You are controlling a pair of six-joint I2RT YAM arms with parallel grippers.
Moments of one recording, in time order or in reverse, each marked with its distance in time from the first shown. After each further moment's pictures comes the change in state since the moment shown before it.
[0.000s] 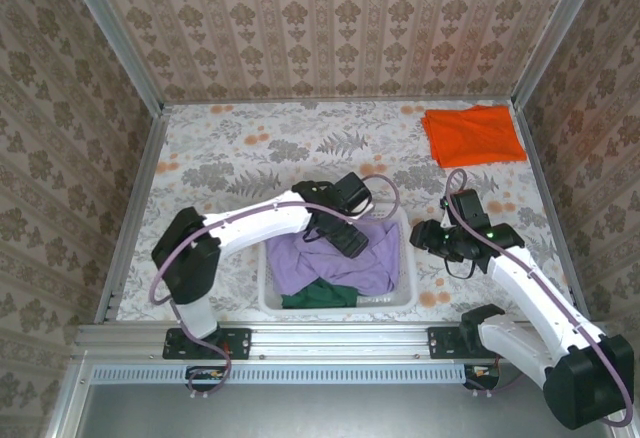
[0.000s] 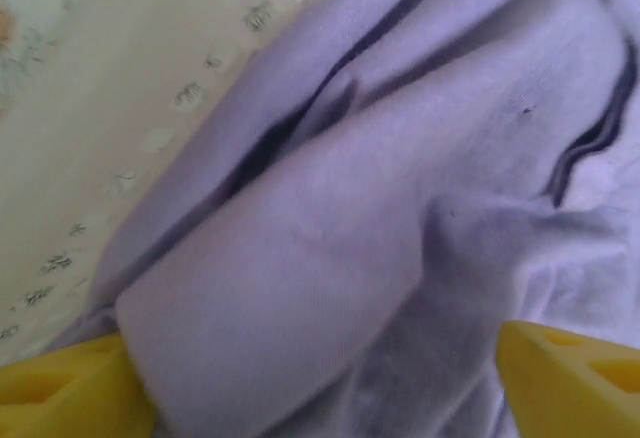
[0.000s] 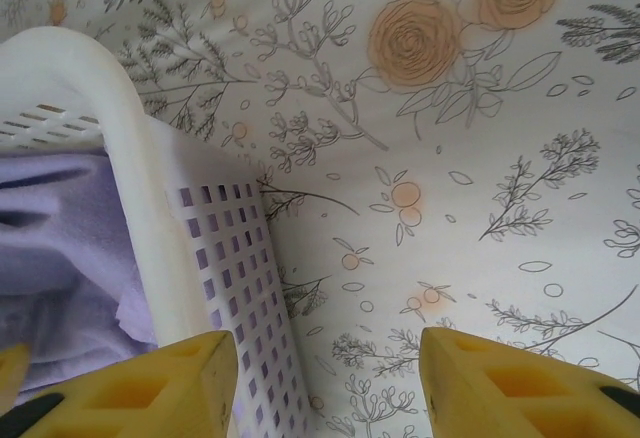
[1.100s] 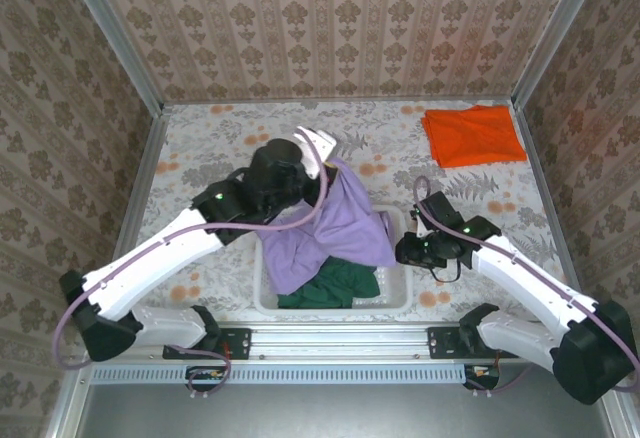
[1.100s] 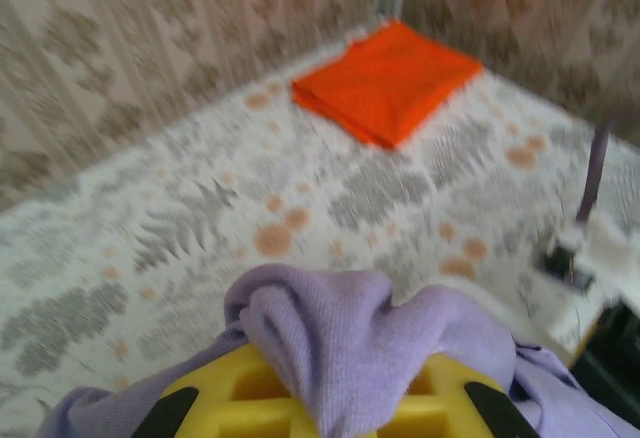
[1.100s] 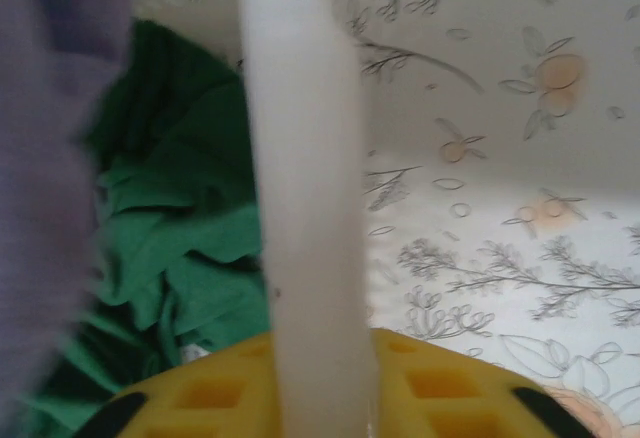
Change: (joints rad) left arm 0.056 -0.560 -0.028 0.312 -0.163 0.031; right arm 0.212 0.124 0.054 -0.055 -0.034 -0.001
